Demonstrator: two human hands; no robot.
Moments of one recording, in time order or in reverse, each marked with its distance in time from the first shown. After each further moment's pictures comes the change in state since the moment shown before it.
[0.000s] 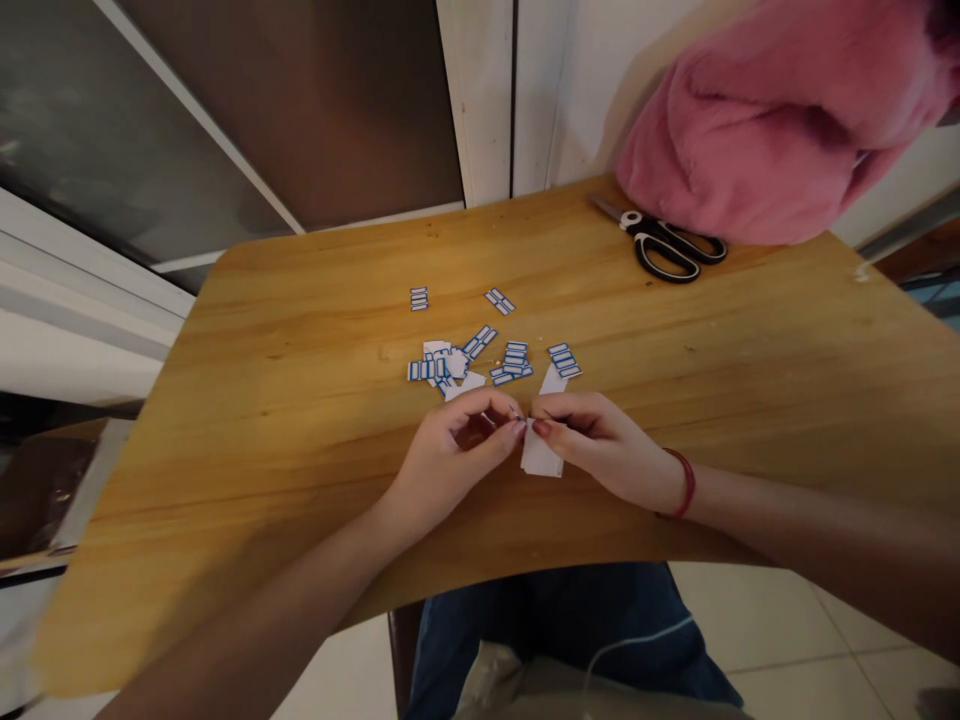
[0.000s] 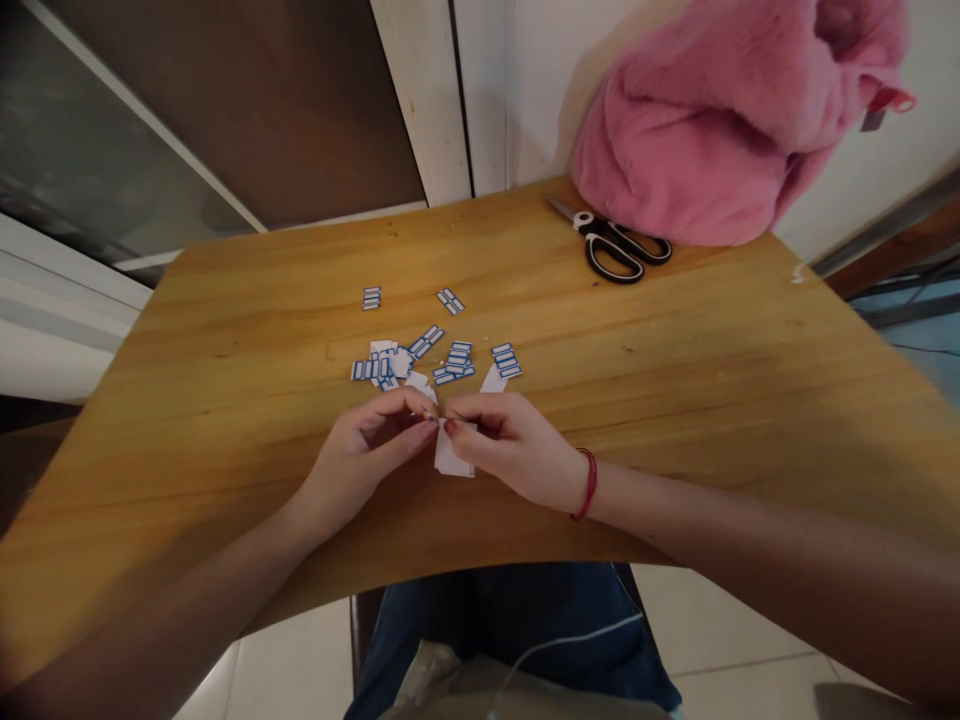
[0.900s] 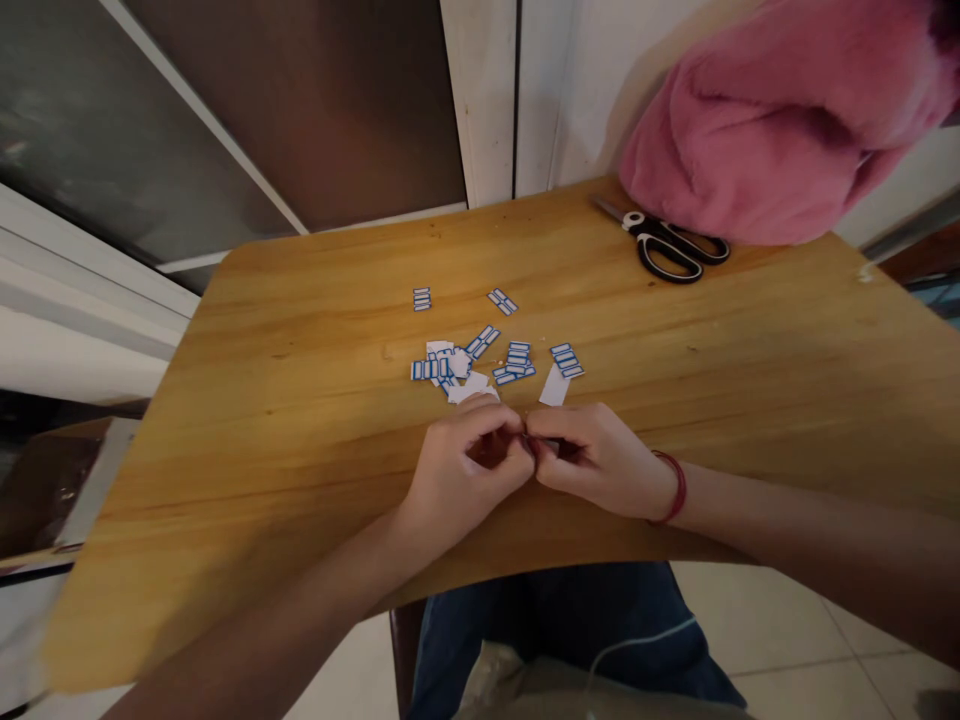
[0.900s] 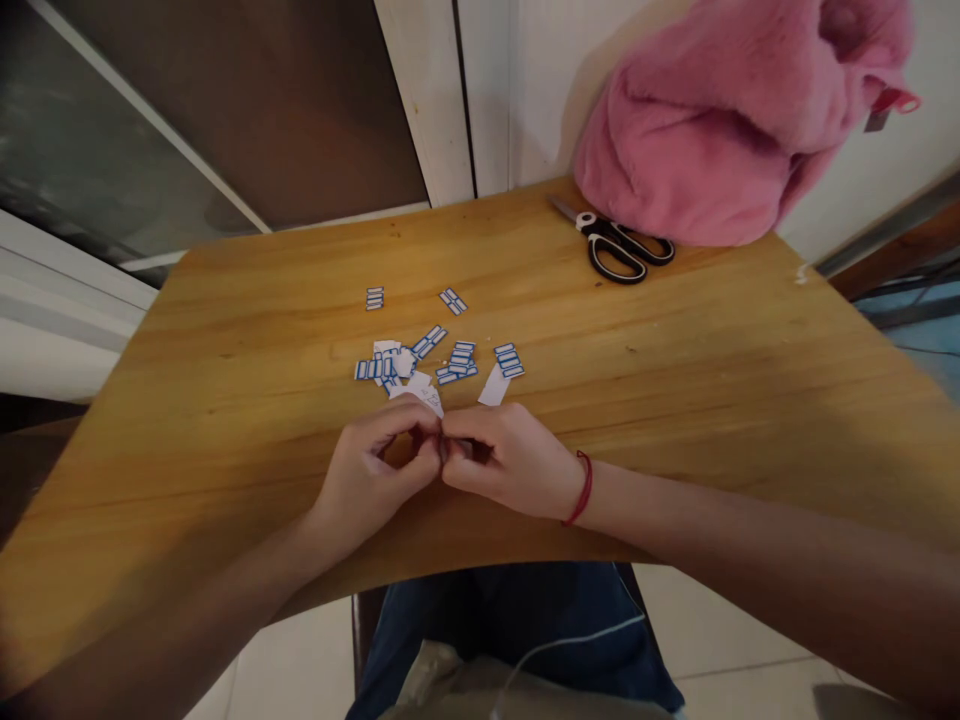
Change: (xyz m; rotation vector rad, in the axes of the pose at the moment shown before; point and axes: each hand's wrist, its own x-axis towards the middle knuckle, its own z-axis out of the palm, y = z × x) left_hand -0.006 -0.001 0.009 0.377 0.090 0.193; right_hand -0.002 -0.001 0.003 -0.411 -0.005 -0.207
